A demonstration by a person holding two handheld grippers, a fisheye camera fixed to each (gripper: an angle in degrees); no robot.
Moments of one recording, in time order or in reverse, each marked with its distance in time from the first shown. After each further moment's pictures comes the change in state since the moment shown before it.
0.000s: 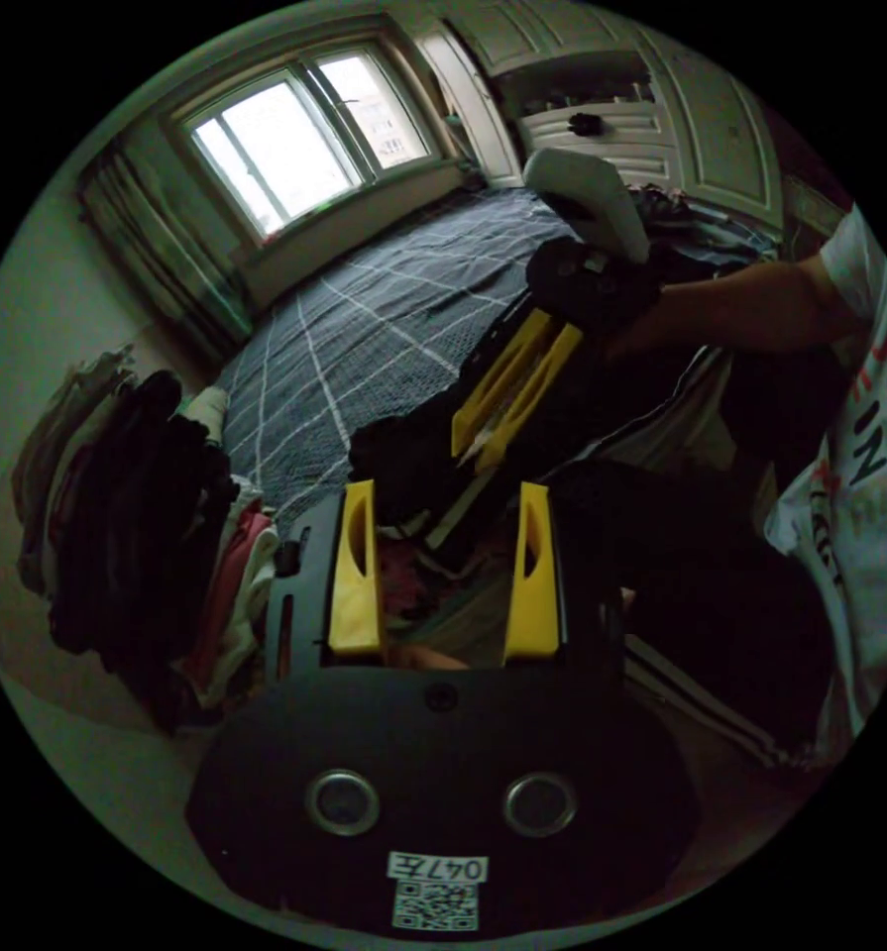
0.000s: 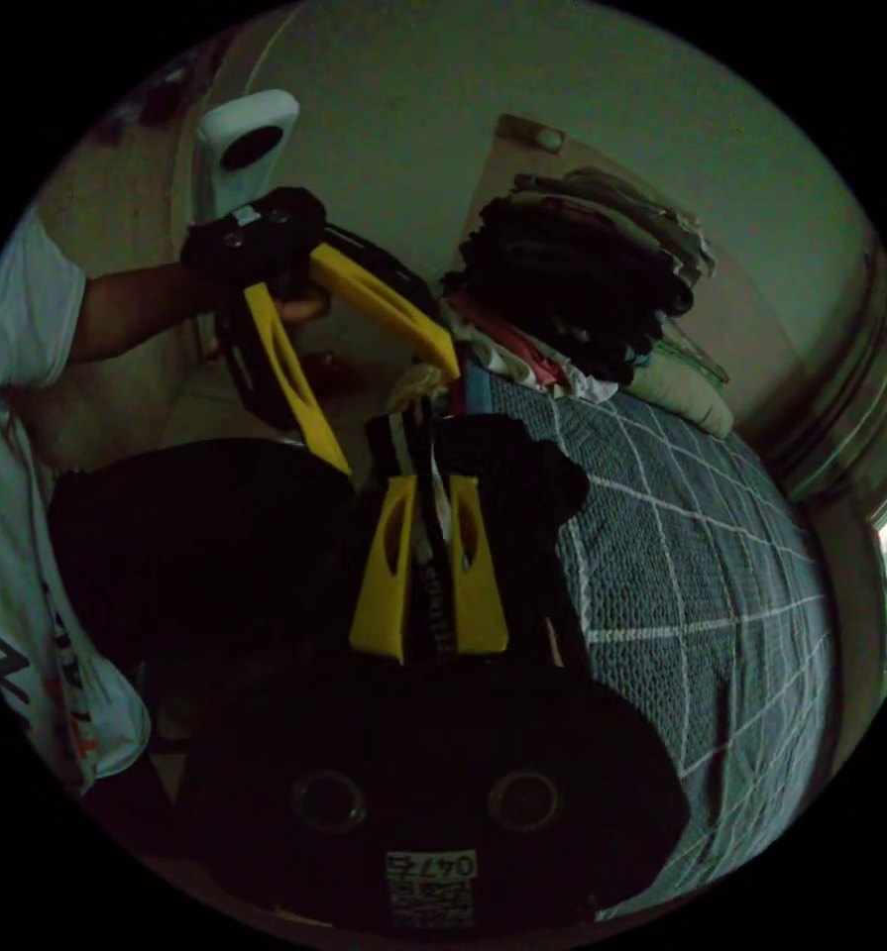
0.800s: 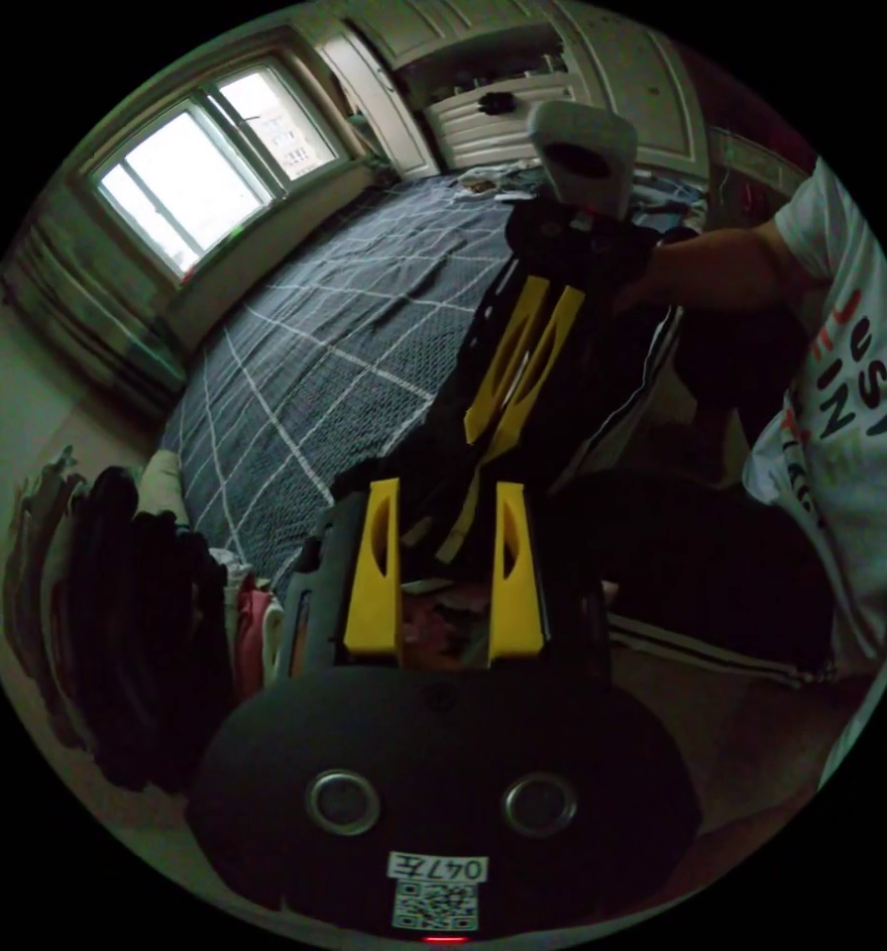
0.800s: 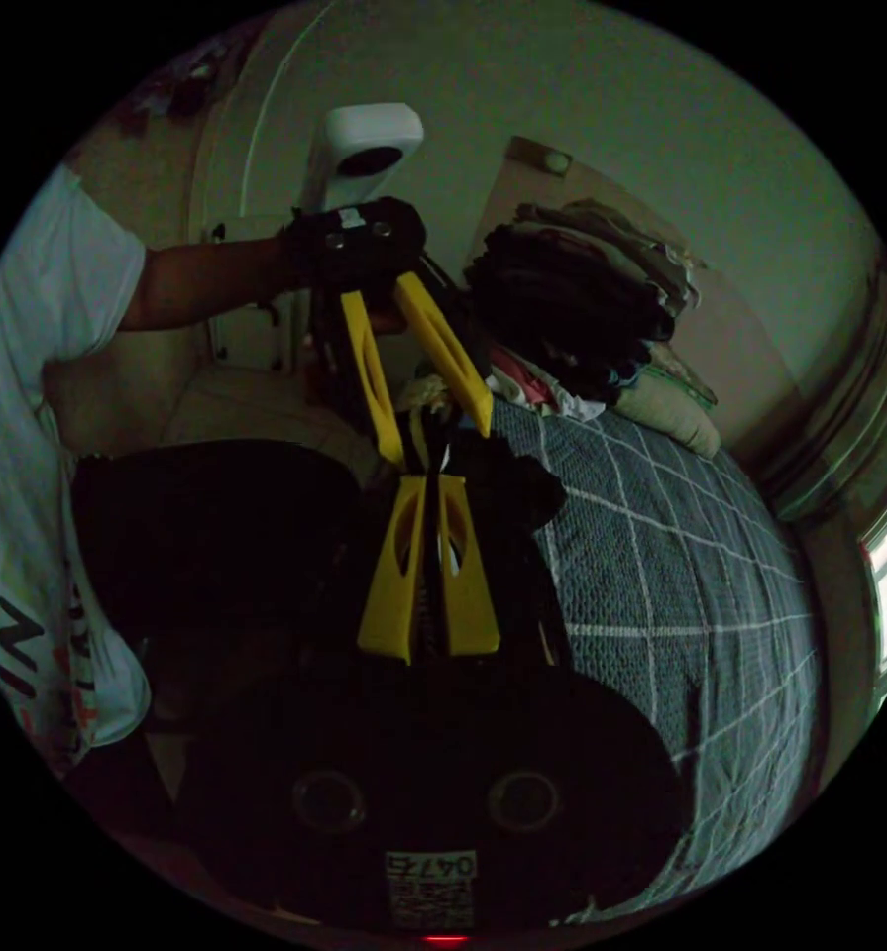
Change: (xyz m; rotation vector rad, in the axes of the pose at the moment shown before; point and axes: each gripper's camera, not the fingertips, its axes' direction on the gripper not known) left arm 0.036 -0.130 0.090 -0.025 0.129 0.227; right arm 0.056 0.039 -0.142 0.027 0.009 -0.044
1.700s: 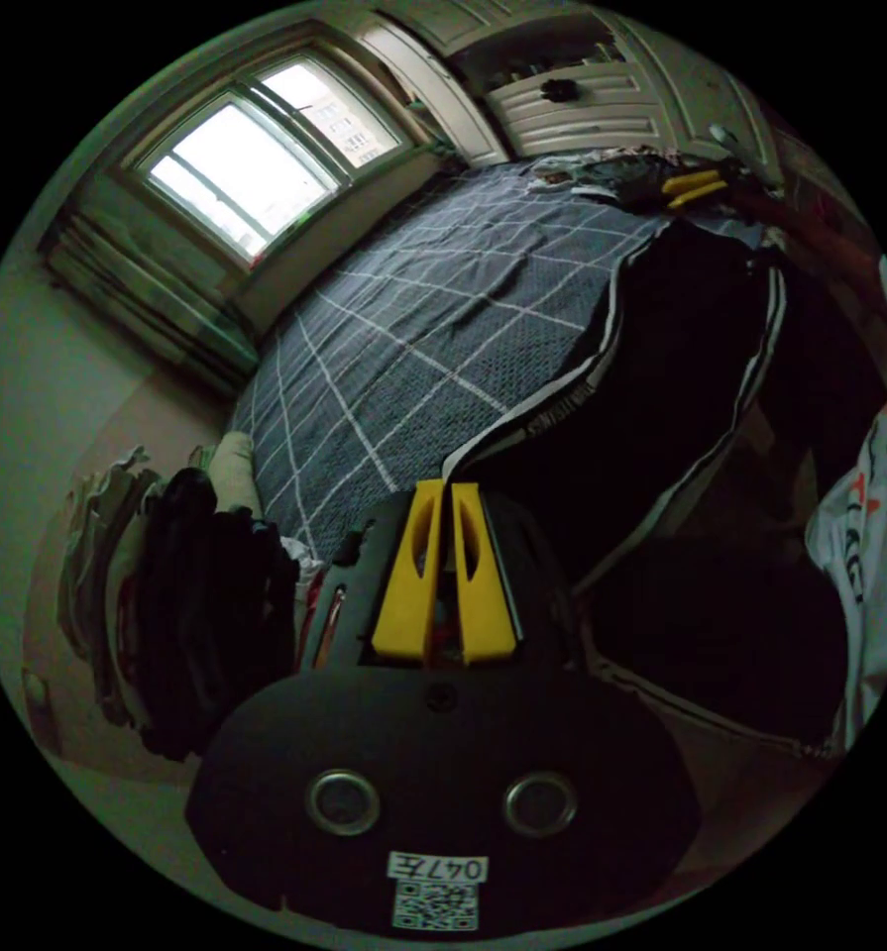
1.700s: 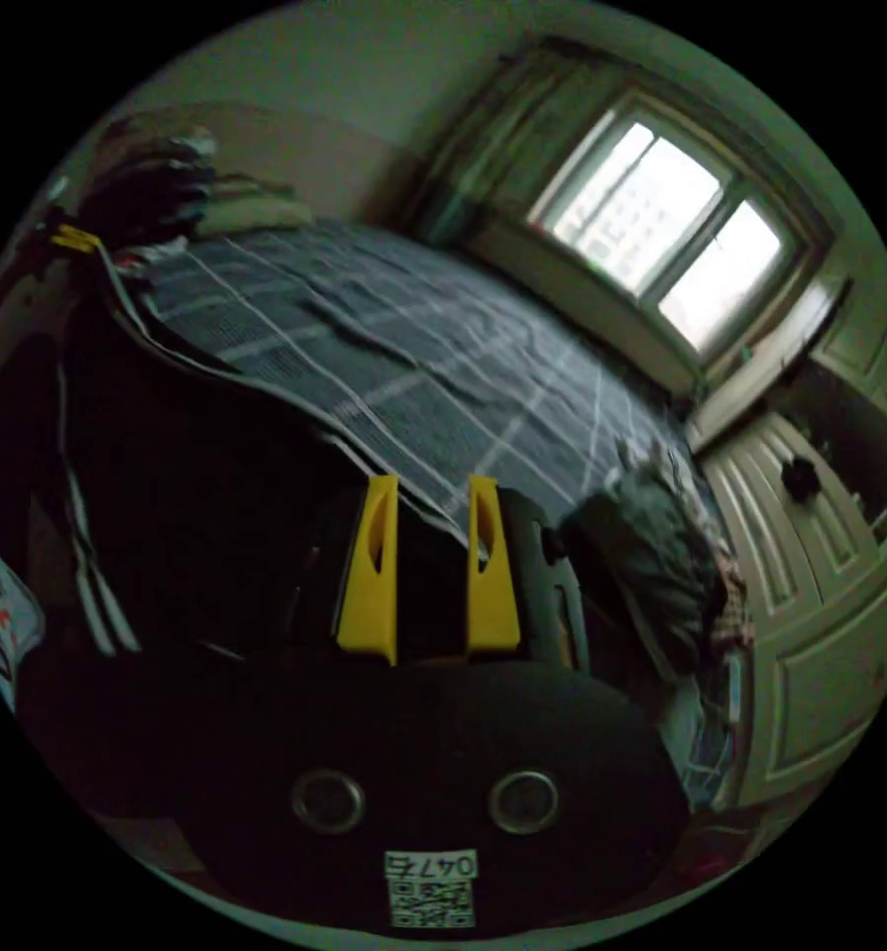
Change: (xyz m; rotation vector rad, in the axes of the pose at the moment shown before) left arm -0.165 -0.131 0.141 -0.046 -0.219 -0.113; right arm 0.126 0.346 -0.421 -0.418 0.755 0.727
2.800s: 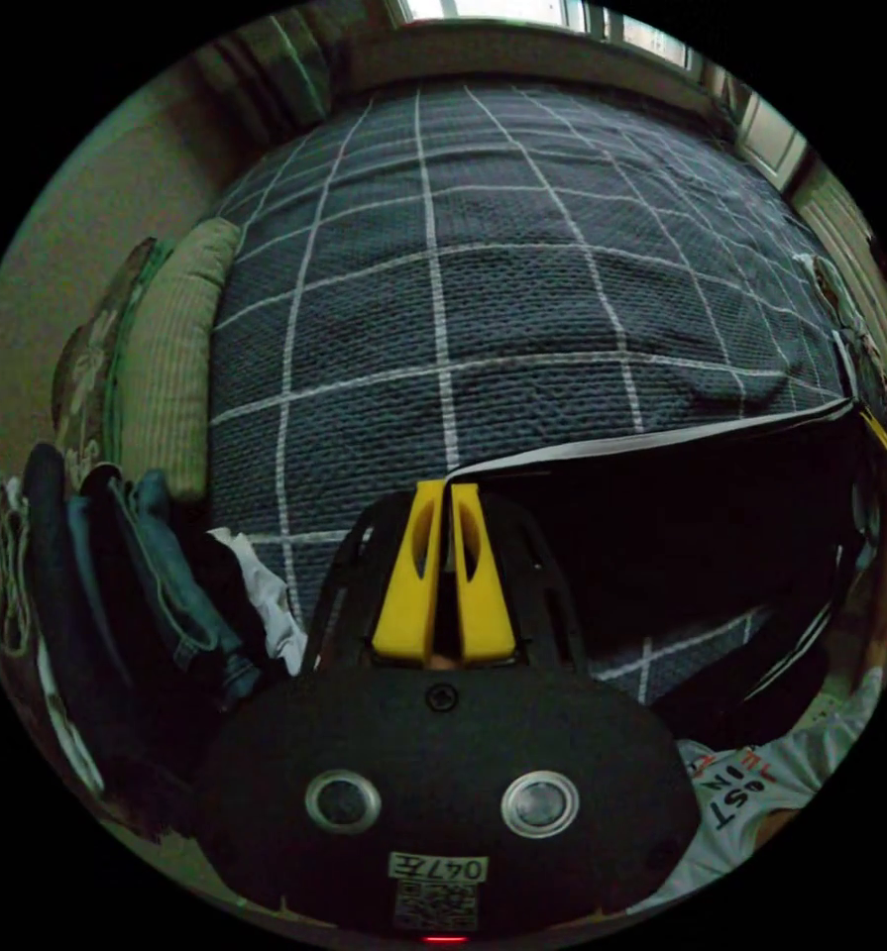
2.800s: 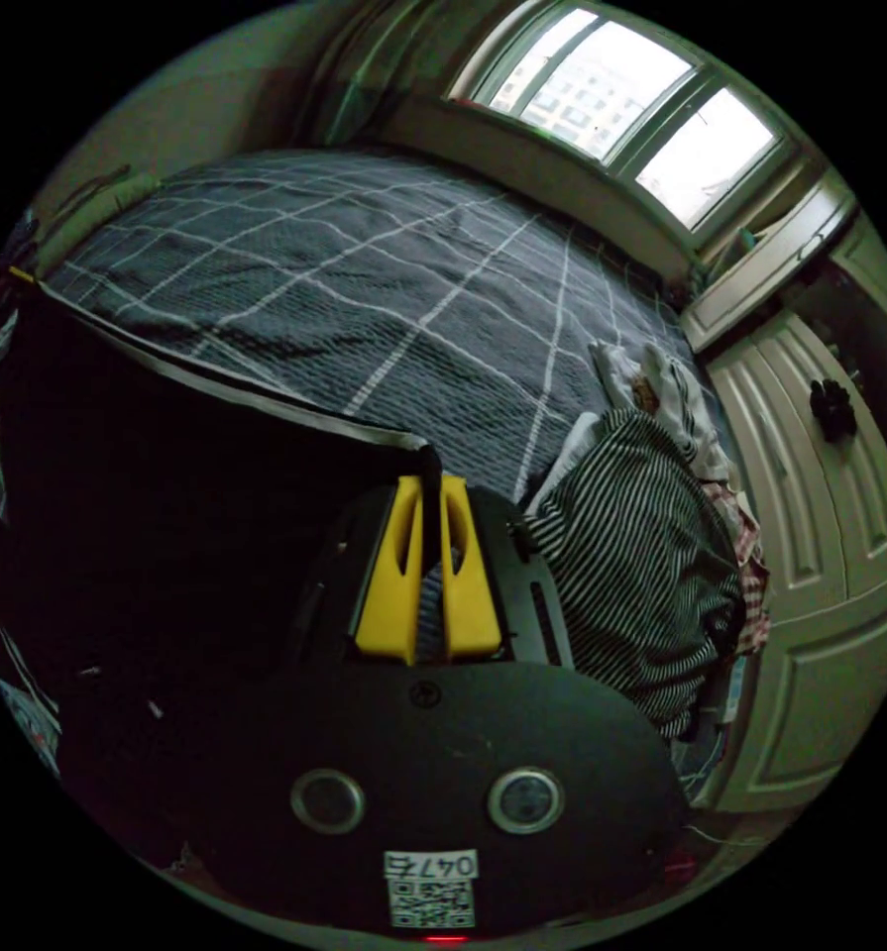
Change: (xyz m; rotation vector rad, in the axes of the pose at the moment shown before) left arm -0.370 -0.201 0.449 -0.516 0.220 -0.560; right arm 0.364 0.010 0.064 -0.326 0.016 0.173
